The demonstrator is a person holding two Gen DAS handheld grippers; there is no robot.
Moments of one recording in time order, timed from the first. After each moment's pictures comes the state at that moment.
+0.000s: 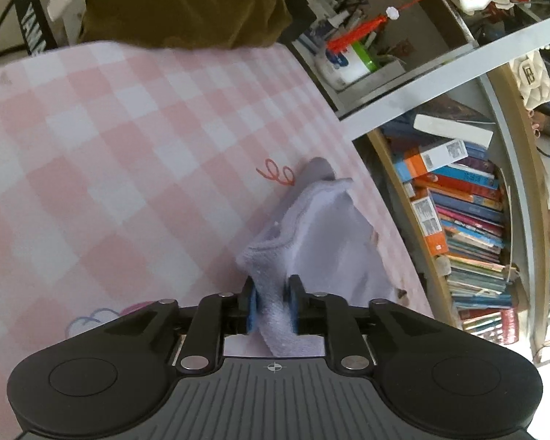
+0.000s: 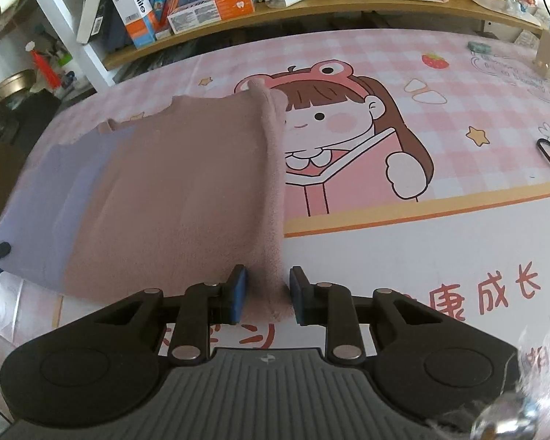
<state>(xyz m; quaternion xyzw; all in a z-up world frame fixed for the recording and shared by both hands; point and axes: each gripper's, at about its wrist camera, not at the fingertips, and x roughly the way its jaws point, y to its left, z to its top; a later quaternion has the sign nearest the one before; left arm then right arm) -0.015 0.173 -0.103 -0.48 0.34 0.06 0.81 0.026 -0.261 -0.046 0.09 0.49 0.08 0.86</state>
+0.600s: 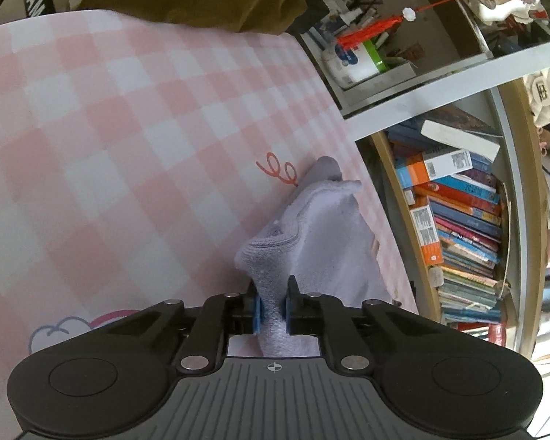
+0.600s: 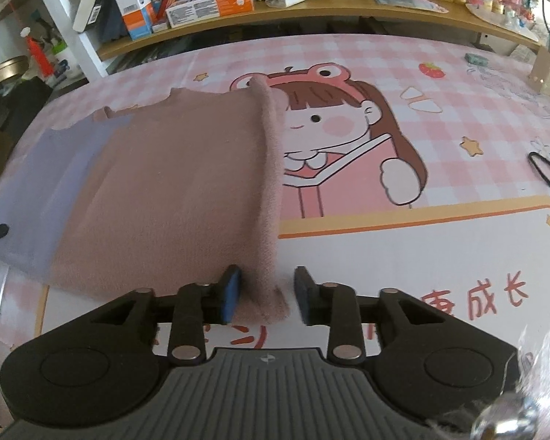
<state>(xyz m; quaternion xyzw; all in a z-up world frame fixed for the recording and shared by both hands) 0.002 0.174 -0.120 -0.51 0.34 0.05 0.79 0.026 -0.257 -0.043 0.07 0.48 0.07 0.87</state>
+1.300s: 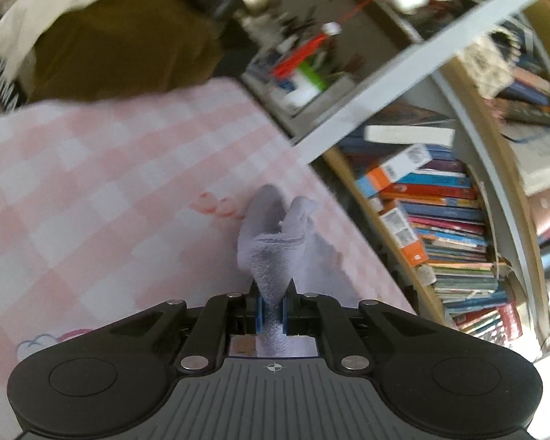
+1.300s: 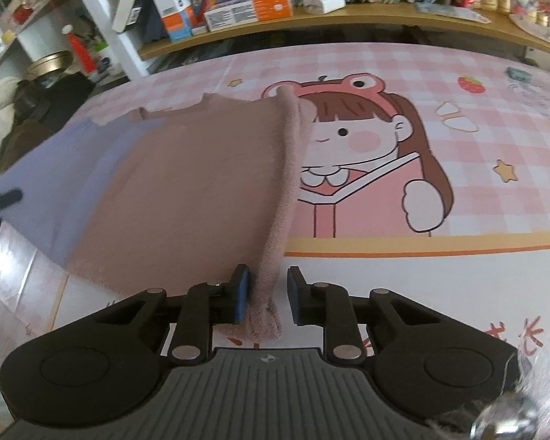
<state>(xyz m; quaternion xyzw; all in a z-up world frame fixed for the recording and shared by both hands) 0.000 0.135 -0.061 -0.41 0.28 0.05 0.87 0.038 -0.278 -0.051 0.07 0.47 0.17 0.86</state>
